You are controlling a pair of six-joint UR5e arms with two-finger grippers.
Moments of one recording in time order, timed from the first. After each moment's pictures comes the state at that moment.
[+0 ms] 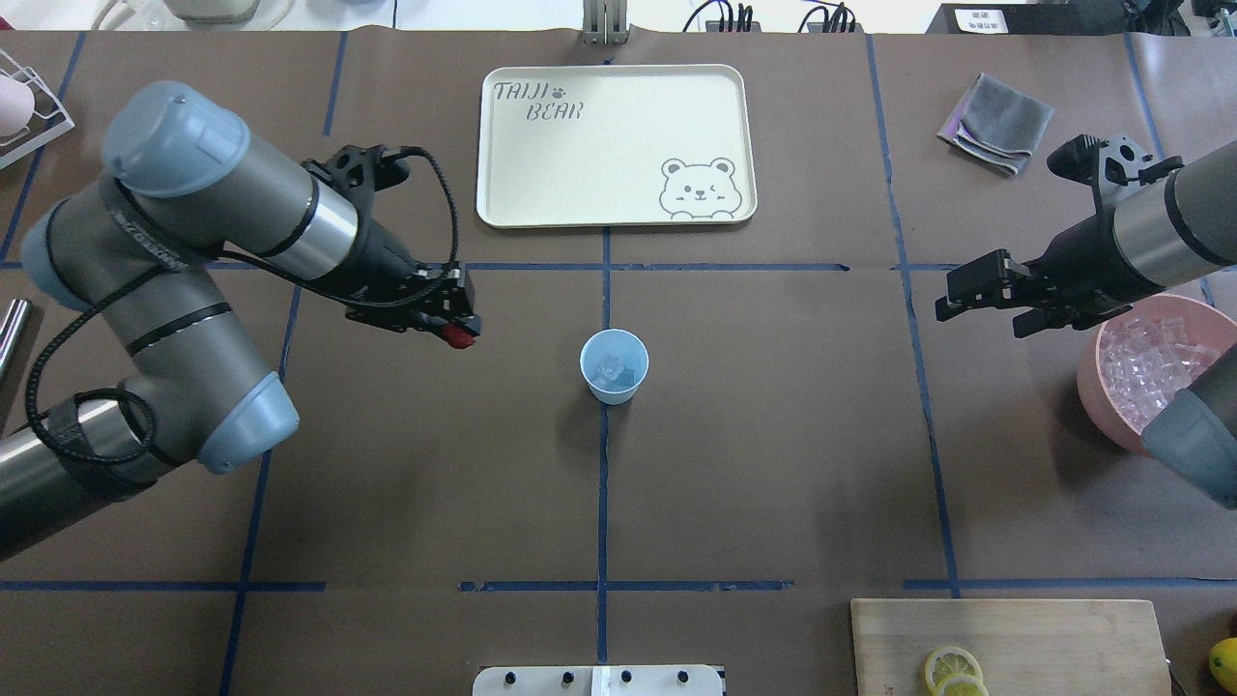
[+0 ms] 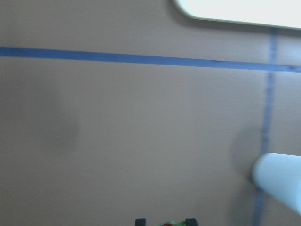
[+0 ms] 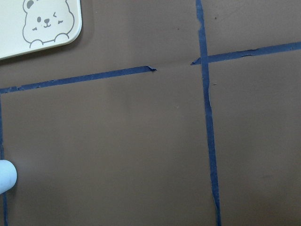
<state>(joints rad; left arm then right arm) -0.68 -2.14 -1.69 -2.09 -2.23 -1.38 0.94 -1.51 2.01 -1.25 2.29 1.09</state>
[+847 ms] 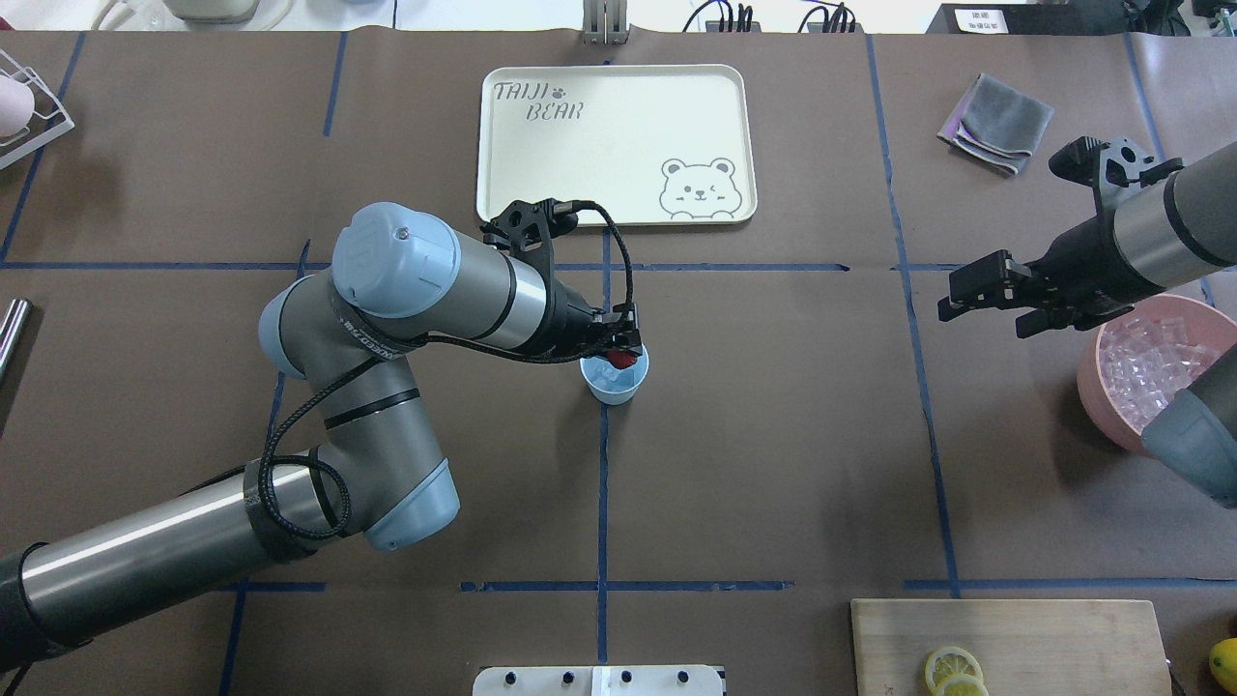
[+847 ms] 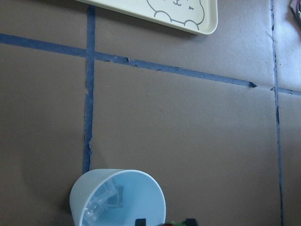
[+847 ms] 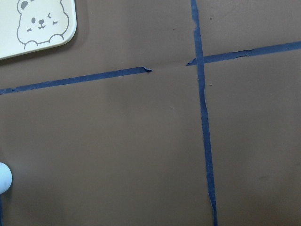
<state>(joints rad) -0.53 -2.27 -1.54 -2.26 -1.96 -1.43 0.94 -1.51 2.01 -1.25 2.29 1.09</state>
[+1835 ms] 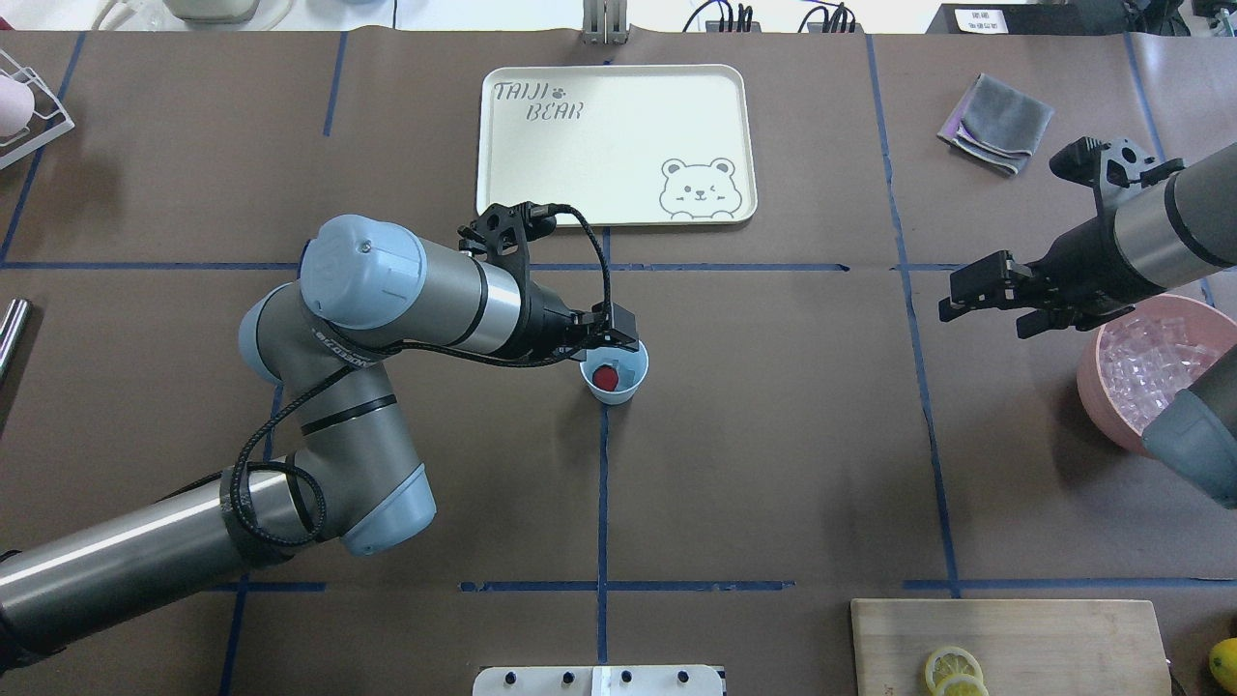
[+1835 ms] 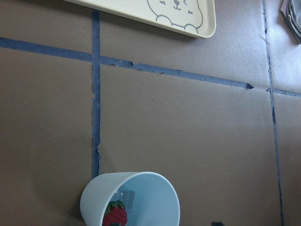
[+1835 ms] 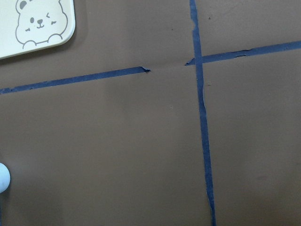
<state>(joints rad) -0.54 -2.20 -1.58 -2.33 -1.95 -1.43 0.94 -1.52 2.01 -1.25 2.29 1.08</state>
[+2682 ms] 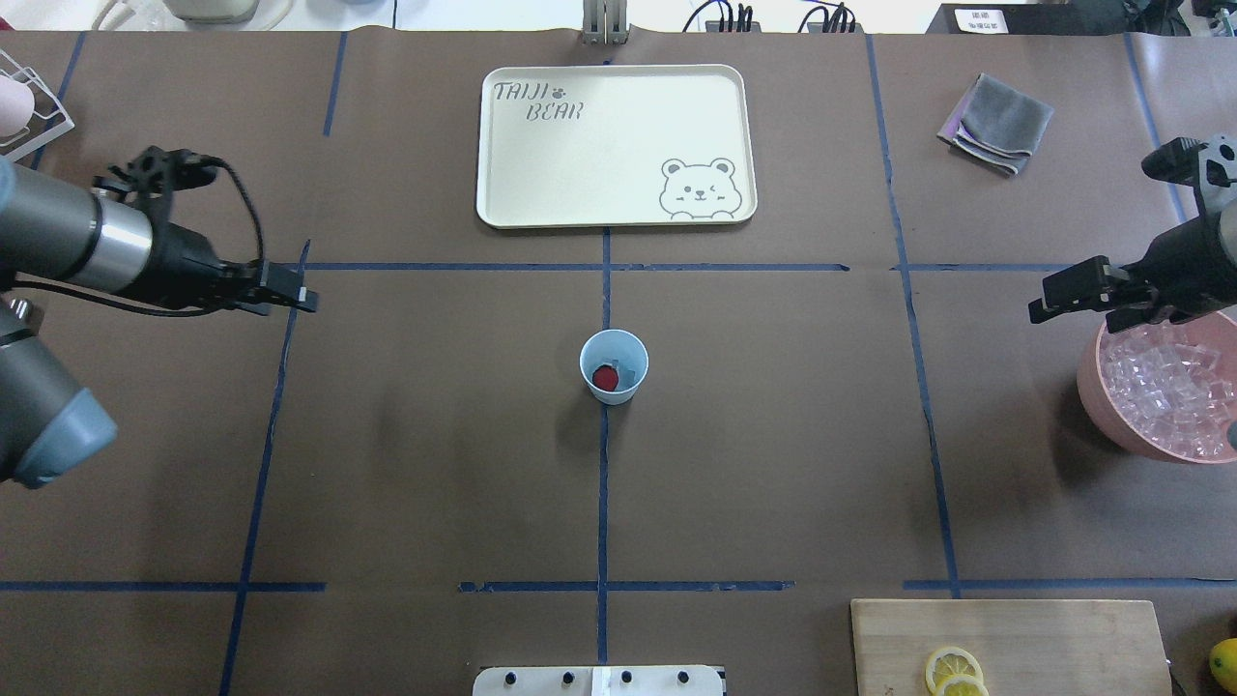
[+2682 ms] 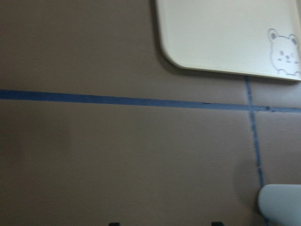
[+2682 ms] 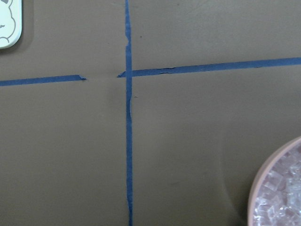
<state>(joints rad) -0.95 -1.67 -1.72 -2.31 -2.24 -0.93 1.07 -1.65 2.00 -1.26 2.32 0.84</state>
